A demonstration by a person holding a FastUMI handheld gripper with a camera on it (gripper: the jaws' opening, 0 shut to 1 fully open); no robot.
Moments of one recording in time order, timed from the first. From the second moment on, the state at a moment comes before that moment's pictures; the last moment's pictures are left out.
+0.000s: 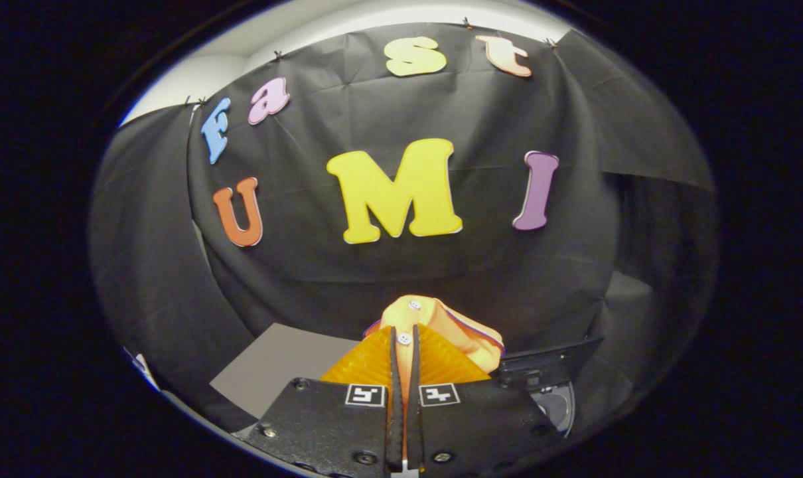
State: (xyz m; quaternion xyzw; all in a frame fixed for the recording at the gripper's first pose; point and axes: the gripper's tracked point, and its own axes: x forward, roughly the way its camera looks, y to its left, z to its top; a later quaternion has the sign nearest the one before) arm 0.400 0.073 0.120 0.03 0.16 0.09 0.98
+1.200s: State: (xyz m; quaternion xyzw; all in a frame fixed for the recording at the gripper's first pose) arm 0.401 -0.085 -0.048 0.05 0.27 -0.03 0.96
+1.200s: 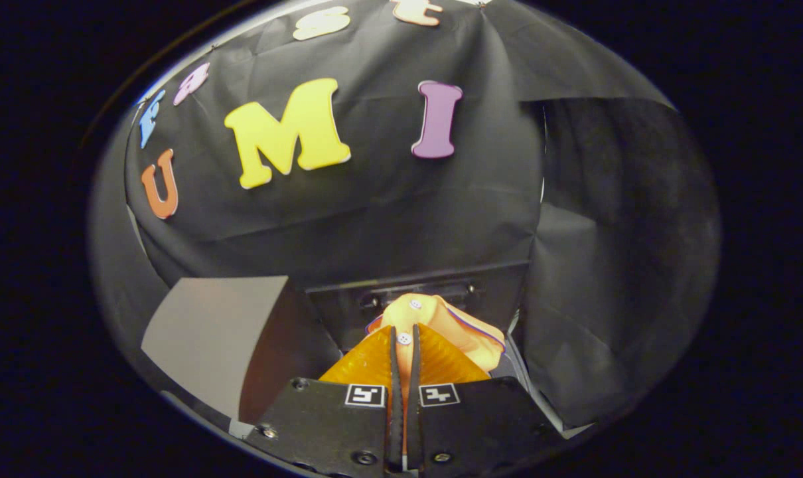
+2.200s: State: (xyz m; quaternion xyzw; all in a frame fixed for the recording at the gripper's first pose) arm 0.435 -0.123 -0.291 0.06 0.44 -0.07 0.89
